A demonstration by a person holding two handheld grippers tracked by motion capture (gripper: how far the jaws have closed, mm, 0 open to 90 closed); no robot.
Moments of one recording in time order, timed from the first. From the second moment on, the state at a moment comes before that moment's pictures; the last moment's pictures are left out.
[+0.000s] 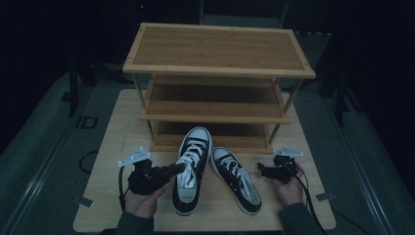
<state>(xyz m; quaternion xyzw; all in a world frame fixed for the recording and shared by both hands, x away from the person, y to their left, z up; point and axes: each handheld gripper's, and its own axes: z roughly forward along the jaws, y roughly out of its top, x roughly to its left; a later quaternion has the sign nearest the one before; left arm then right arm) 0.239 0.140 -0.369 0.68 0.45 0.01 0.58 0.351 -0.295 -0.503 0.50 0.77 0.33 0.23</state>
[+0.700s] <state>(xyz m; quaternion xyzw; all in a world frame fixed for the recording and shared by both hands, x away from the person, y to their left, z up) 0.257 0.136 -0.324 0.66 0.42 0.02 0.63 0.352 -0.296 -0.503 0.50 0.77 0.33 0.23</state>
